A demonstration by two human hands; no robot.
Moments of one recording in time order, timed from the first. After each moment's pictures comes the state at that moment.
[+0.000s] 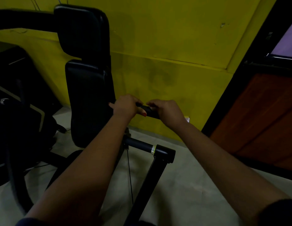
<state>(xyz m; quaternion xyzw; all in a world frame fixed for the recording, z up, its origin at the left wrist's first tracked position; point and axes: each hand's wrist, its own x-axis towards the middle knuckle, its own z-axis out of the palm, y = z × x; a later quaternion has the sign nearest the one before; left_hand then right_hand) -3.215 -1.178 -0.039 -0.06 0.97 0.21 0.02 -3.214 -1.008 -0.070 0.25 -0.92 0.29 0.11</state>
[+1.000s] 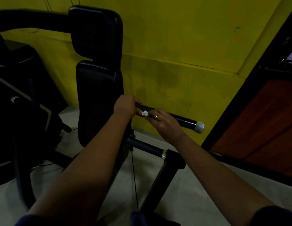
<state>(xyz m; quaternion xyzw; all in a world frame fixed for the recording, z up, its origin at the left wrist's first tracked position) -3.231 -1.228 -0.044 -0.02 0.97 0.23 0.01 -3.211 -1.046 -0.113 0.42 -0.85 0.07 0.32</state>
